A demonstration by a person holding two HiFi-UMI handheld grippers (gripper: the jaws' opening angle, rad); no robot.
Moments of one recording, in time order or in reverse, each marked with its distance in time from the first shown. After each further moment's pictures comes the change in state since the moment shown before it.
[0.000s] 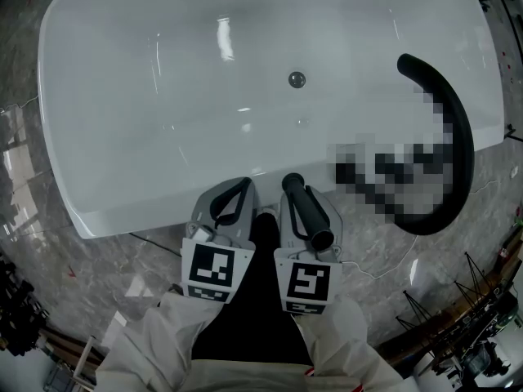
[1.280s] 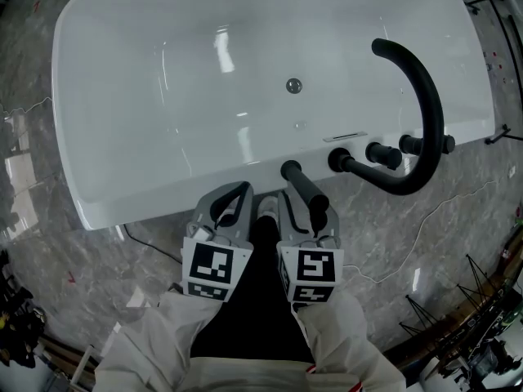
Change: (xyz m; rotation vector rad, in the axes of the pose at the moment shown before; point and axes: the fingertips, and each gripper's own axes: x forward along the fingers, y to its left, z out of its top) left arm -0.032 -0.016 -0.005 0.032 -0.023 -0.003; right arm -0.020 0.008 -0.021 0.143 0.013 0.034
